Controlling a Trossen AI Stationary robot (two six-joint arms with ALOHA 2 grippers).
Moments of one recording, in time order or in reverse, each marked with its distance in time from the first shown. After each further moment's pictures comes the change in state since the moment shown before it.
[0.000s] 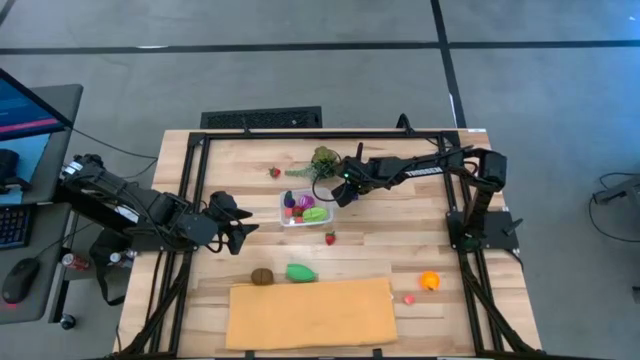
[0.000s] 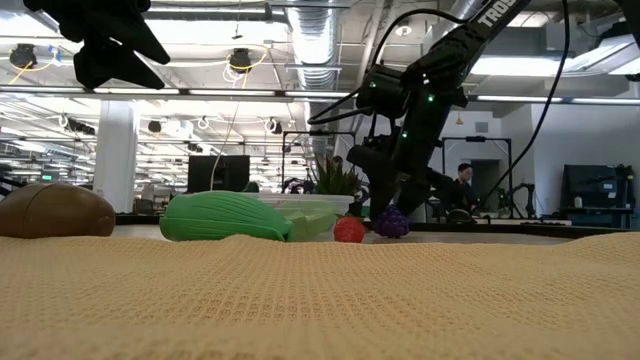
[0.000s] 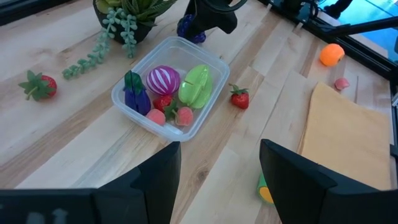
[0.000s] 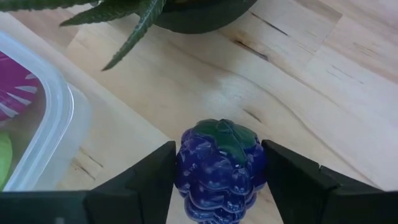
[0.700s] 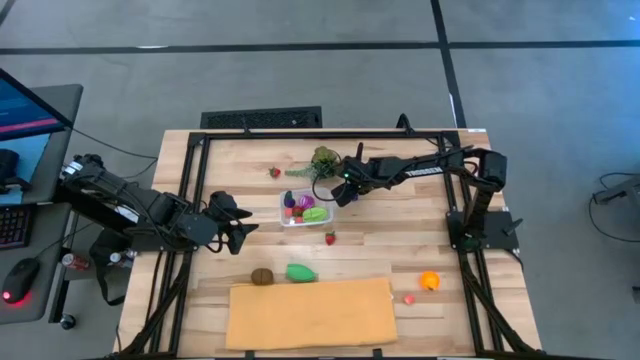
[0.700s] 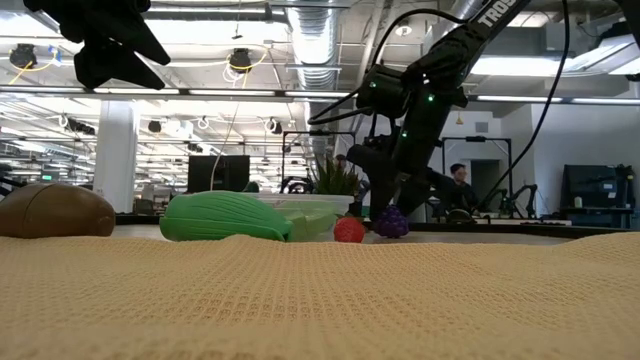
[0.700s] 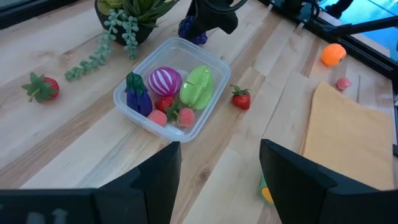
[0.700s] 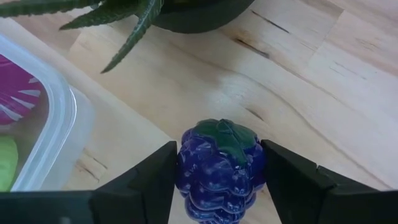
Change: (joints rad) left arm 0.000 0.000 0.000 -0.002 -0.005 0.007; right arm 0.000 0.000 0.000 0.001 -0.010 0.027
